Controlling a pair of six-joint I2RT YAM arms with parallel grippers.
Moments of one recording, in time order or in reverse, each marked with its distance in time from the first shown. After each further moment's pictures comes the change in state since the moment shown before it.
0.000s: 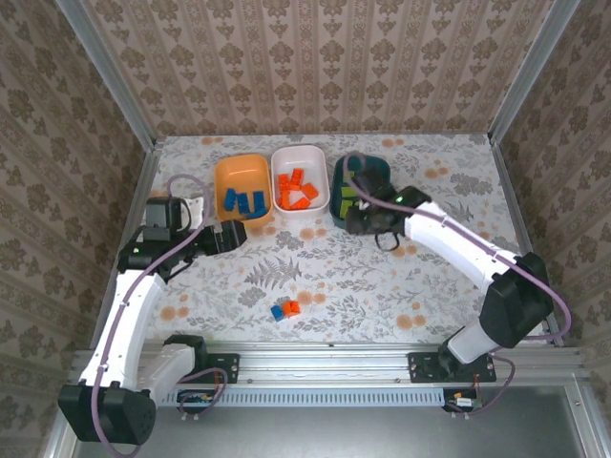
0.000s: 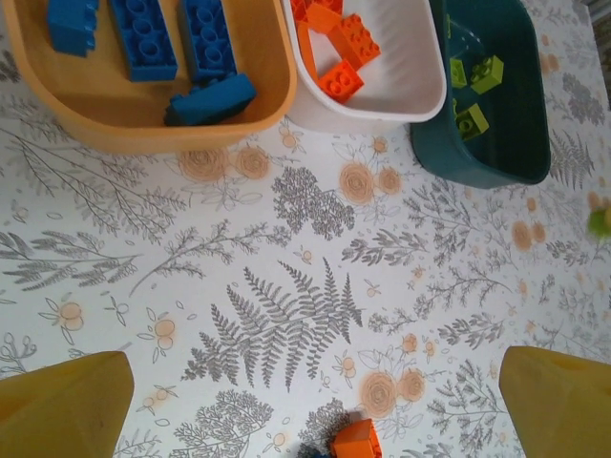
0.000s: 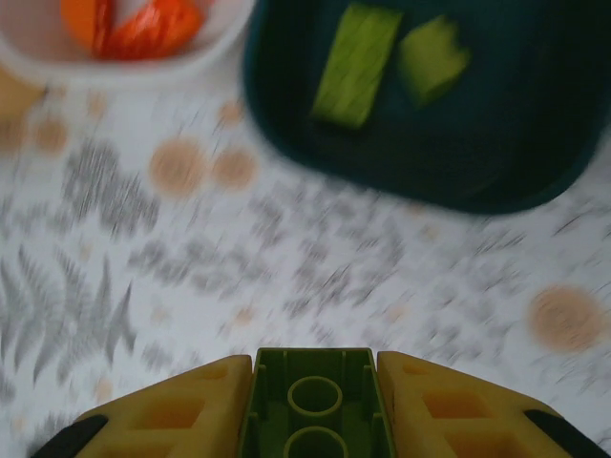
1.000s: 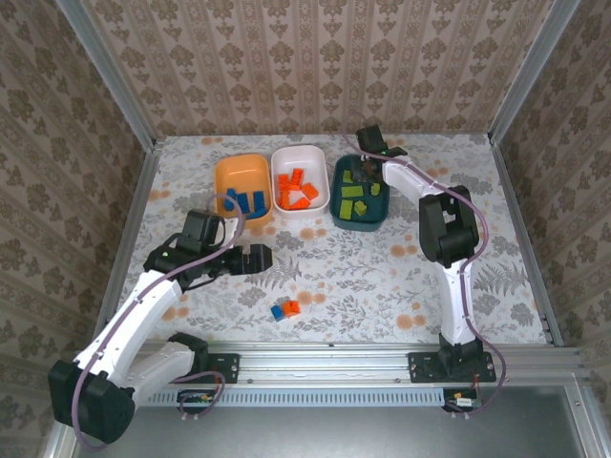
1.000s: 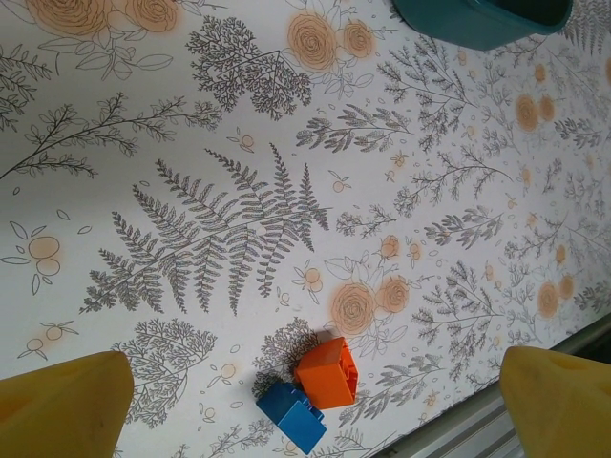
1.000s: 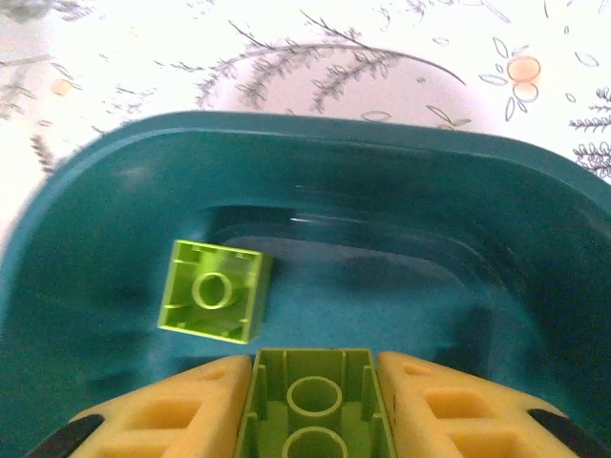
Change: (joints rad) left arm -0.278 0.021 -0.106 0.022 -0.065 -0.101; right arm -0.252 0.717 0.534 0.274 0.032 -0.146
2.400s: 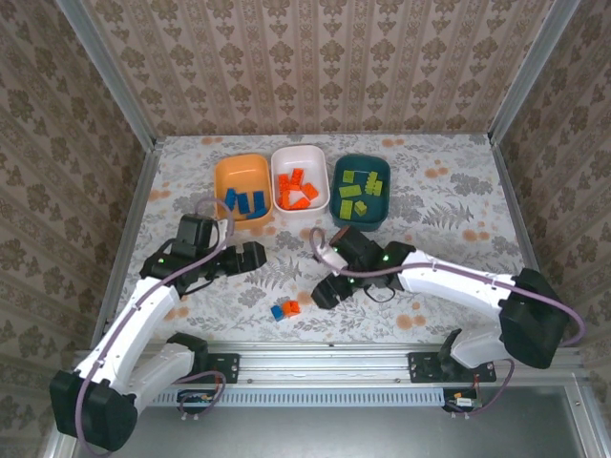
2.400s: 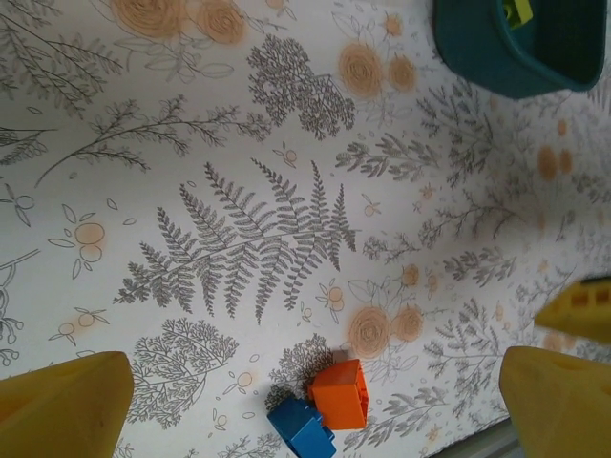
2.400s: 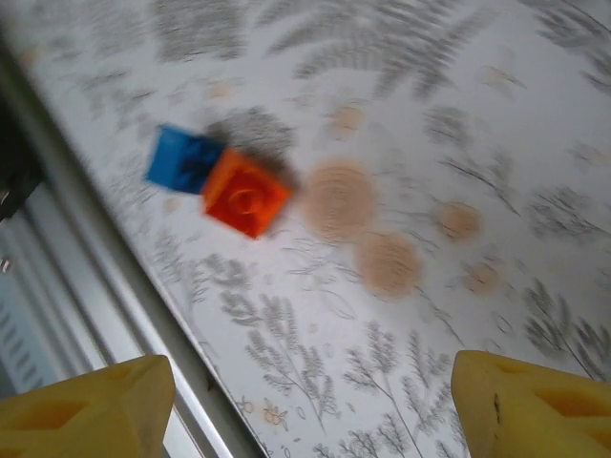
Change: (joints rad) left arm 0.068 -0.056 -0.056 0.032 -0.020 -0.086; right arm 0.600 -0.893 -0.960 0.020 -0.396 -0.188
